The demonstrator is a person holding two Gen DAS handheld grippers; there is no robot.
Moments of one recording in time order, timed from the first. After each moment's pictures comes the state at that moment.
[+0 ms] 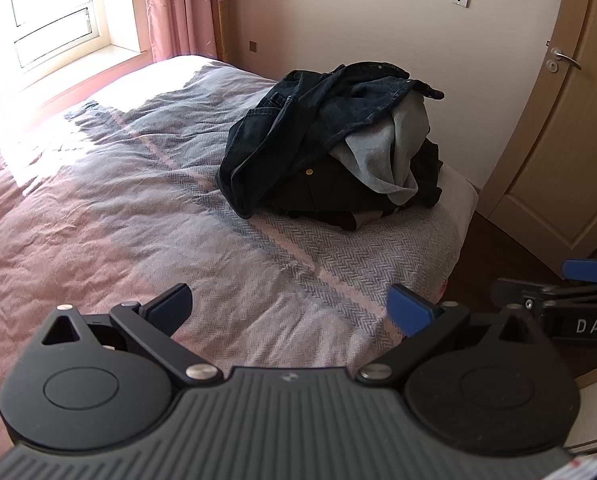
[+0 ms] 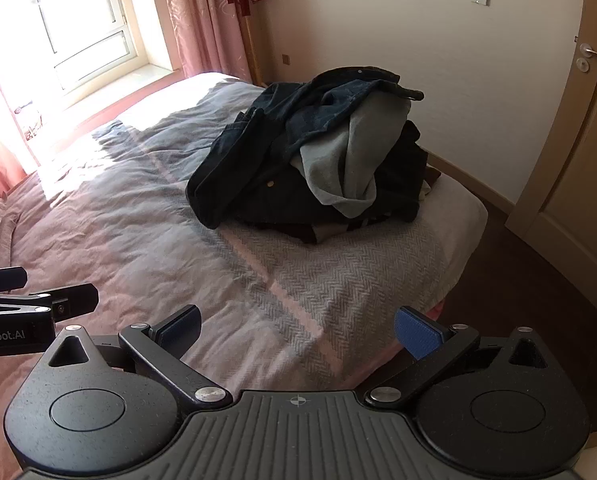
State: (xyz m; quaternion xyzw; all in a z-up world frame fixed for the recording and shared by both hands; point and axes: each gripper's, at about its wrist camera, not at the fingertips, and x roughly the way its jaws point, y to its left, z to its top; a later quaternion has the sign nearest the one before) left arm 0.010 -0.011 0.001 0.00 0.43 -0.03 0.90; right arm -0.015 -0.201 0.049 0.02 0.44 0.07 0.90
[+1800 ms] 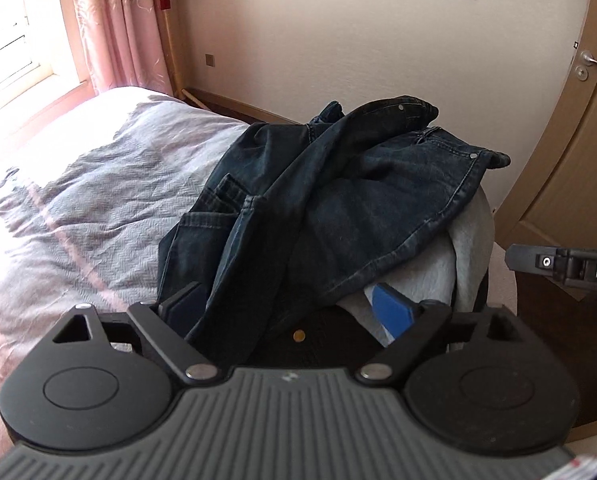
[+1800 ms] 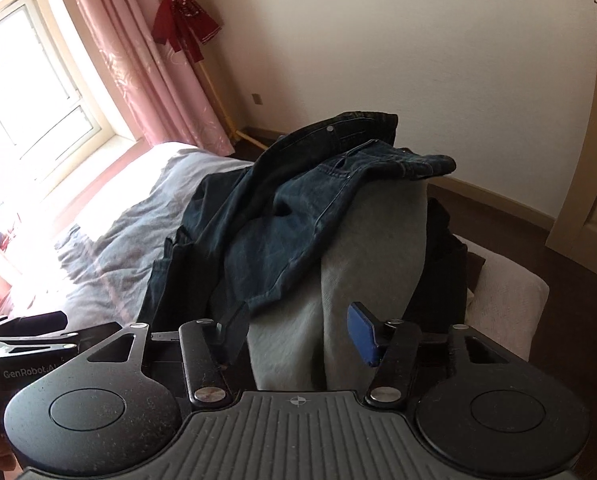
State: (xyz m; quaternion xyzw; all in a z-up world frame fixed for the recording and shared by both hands) left arm 0.389 -0.049 -0.073 0.03 0.42 -0.09 0.90; right arm 0.333 -0.282 -0.016 0.14 0.40 0.05 0.90
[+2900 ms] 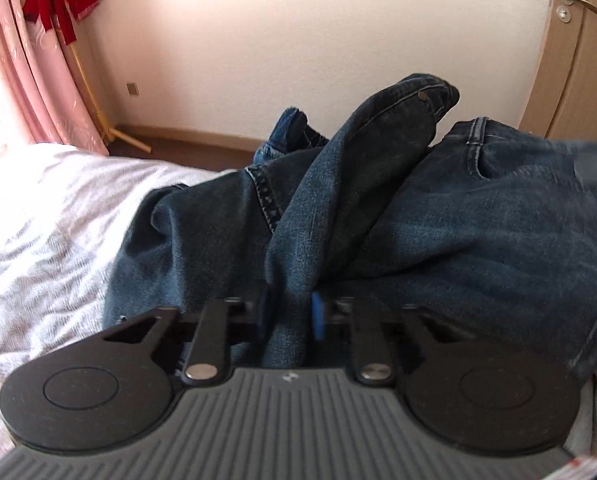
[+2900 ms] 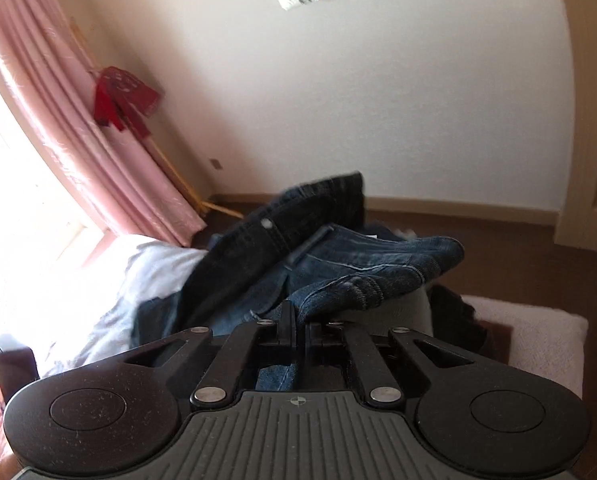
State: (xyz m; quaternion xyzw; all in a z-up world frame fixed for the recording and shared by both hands) left arm 0.581 -0.101 -0.178 0.12 0.39 -0.18 0.89; right arm 0.467 -0.336 -0.058 0.23 0.33 0.00 0.91
